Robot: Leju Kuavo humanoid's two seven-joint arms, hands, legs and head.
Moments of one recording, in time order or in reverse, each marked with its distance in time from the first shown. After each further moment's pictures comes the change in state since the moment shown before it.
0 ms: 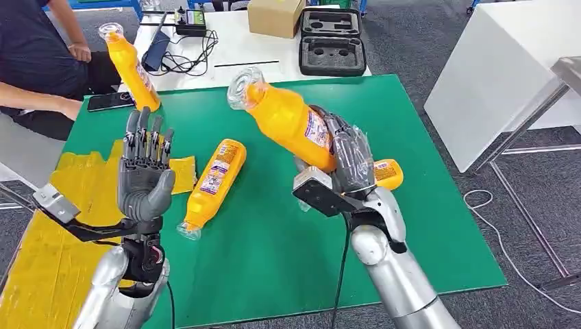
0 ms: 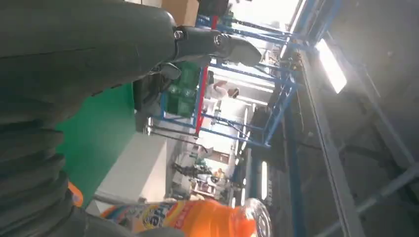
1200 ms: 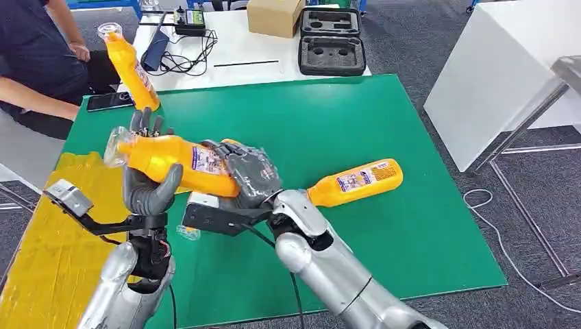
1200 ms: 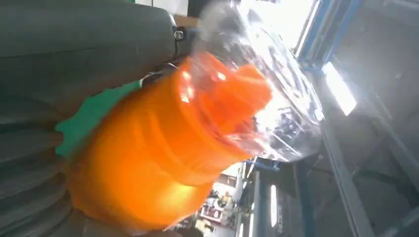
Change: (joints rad) left arm -0.012 0.003 -0.011 0.038 -0.045 0.118 -0.025; right arm -0.145 0.206 0.337 0.275 0.053 0.127 0.156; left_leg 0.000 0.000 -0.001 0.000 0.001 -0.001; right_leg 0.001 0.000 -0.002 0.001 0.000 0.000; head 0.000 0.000
